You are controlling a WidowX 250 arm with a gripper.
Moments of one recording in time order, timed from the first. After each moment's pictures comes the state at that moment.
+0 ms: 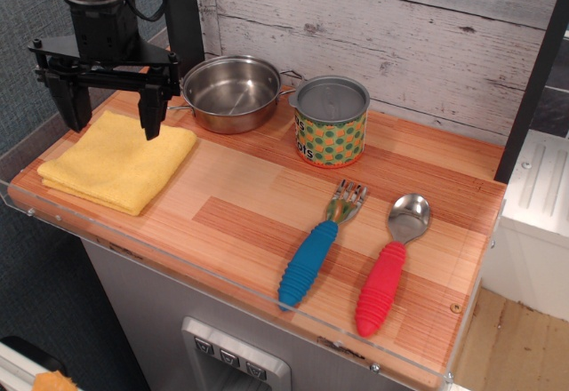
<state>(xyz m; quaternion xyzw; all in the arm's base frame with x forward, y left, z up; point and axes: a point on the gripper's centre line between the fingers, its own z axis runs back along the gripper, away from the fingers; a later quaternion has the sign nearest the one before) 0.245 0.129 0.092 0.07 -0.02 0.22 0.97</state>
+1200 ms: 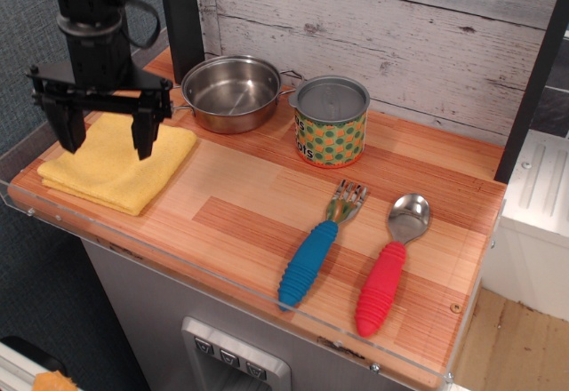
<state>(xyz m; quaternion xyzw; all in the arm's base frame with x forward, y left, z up) 0.242 0.143 0.067 0.08 -0.02 0.23 0.97</state>
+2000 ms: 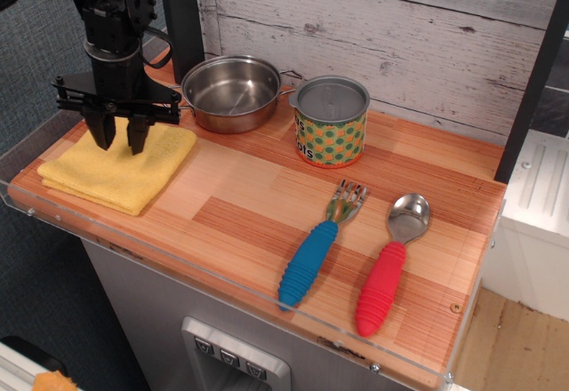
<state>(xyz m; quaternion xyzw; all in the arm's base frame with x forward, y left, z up) 0.279 0.171 0.034 0.12 -0.07 0.23 0.96</state>
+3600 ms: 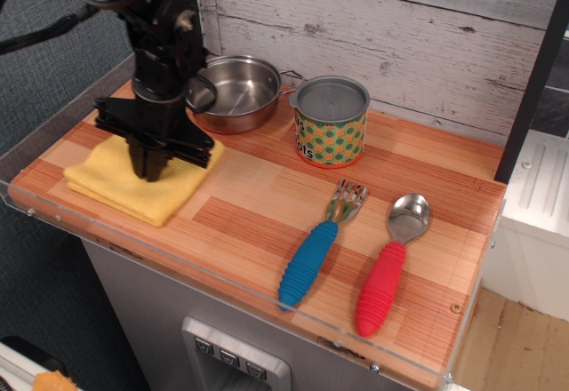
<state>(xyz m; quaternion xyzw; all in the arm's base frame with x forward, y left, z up) 0.276 0.112 0.007 0.13 -0.04 0.11 0.98</state>
